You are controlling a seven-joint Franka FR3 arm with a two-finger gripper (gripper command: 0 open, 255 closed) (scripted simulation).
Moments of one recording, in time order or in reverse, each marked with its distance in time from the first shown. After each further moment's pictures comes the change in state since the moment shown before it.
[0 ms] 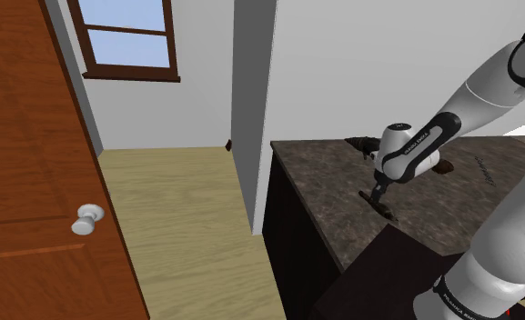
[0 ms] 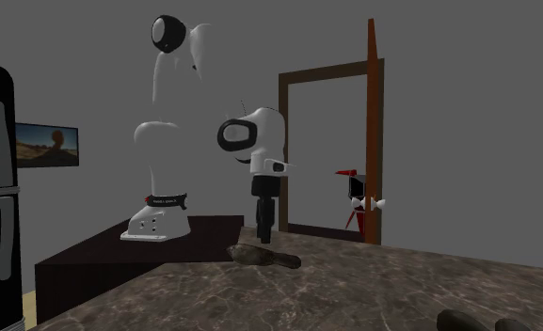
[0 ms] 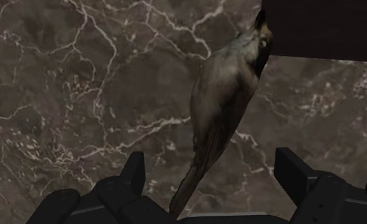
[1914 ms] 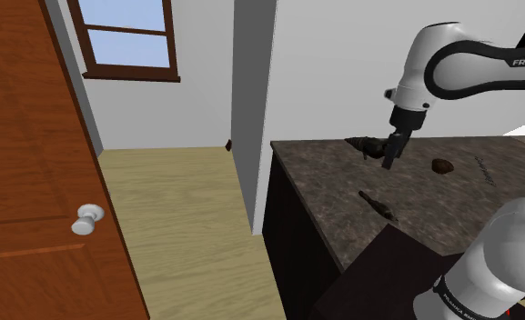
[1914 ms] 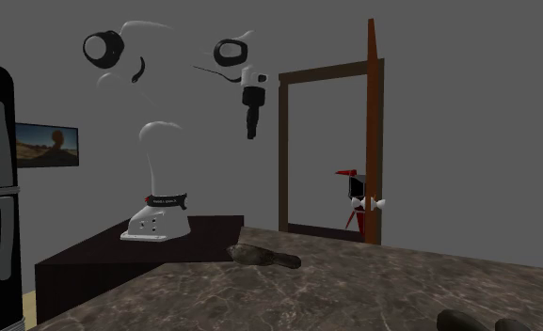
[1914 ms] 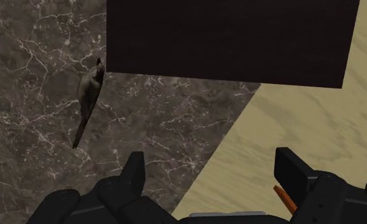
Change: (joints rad) arm 0.235 -0.865 0.296 0.077 0.363 -1.026 0.152
